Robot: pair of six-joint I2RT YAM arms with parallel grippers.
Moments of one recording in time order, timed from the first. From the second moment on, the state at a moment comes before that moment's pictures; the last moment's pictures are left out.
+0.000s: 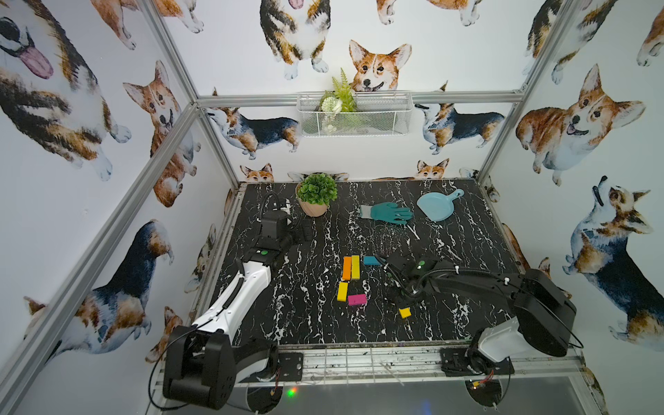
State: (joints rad) left arm -0.22 1.22 0.82 -0.15 -0.01 -0.29; right arm 0.90 1.48 0.90 -0.84 0.03 0.58
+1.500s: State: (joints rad) left arm -0.22 1.30 0.84 -0.08 0.21 -0.26; right arm 0.60 1.76 1.07 -0.66 -0.12 0.51
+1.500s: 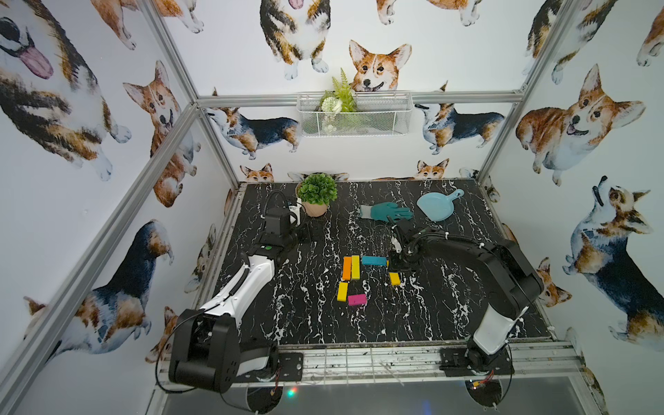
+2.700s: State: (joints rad) left arm -0.22 1.29 0.84 -0.08 0.21 -0.26; right arm 0.70 1.76 1.07 -0.69 -0.02 0.57
